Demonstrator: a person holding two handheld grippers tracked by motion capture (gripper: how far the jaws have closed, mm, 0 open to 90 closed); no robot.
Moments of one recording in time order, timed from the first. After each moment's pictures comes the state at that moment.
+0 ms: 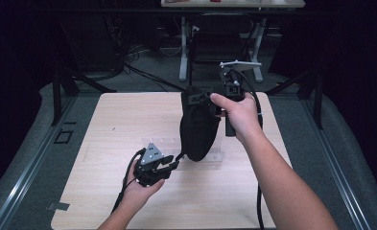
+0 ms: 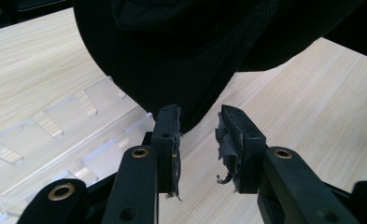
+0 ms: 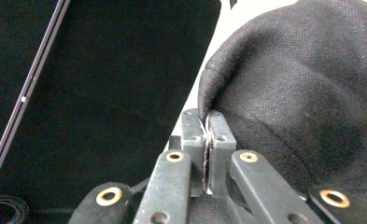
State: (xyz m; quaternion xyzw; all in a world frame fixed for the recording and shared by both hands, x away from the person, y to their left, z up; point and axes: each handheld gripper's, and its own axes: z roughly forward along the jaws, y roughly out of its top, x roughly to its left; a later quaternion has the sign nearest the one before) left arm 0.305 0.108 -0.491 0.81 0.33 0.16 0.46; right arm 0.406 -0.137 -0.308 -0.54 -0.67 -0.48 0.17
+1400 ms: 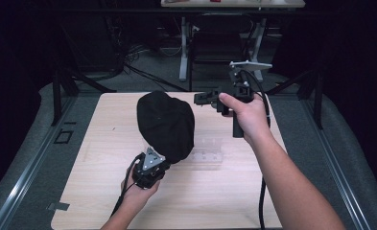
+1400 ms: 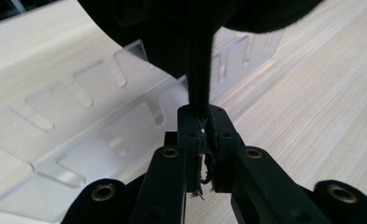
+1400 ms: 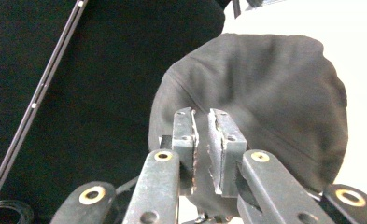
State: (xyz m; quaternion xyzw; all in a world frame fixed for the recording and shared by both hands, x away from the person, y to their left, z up) left arm 0.307 0.120 -0.522 0.82 0.35 0.20 0.42; right arm 0.399 -0.159 -0.305 -0.53 -0.66 -0.50 0.17
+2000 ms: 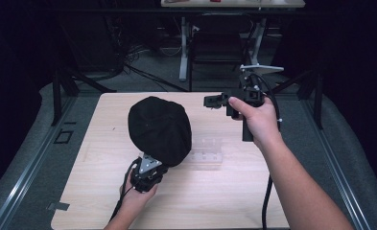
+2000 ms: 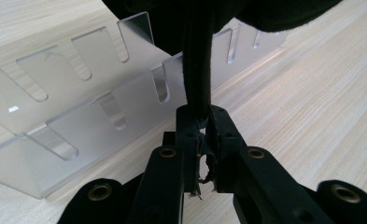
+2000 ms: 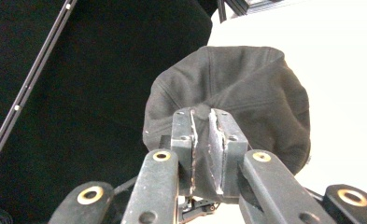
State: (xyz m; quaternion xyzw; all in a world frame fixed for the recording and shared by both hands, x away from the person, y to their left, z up) left arm 0.303 0.128 -0.541 0.80 0.37 0.19 0.43; right arm 0.388 -0.177 -0.306 -0.54 -0.66 -0.50 0.13
